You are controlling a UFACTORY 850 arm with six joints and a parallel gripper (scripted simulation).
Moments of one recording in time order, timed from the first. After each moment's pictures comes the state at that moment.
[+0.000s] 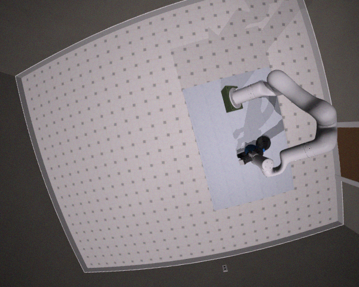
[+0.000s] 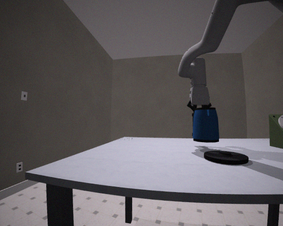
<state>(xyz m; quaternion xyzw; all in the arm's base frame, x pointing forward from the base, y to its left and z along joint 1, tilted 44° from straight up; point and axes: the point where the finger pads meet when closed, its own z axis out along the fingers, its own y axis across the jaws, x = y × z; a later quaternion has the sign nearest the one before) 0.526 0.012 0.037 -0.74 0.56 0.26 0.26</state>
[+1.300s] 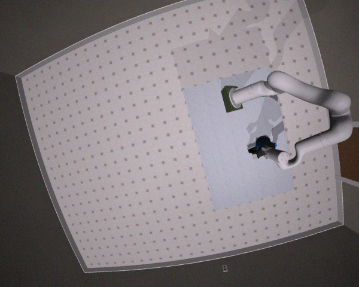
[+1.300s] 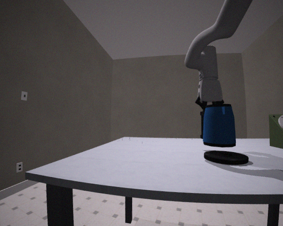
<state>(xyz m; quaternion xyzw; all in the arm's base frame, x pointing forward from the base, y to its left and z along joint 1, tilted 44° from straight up) 0.497 0.092 0.118 -0.74 0.56 0.26 0.26</state>
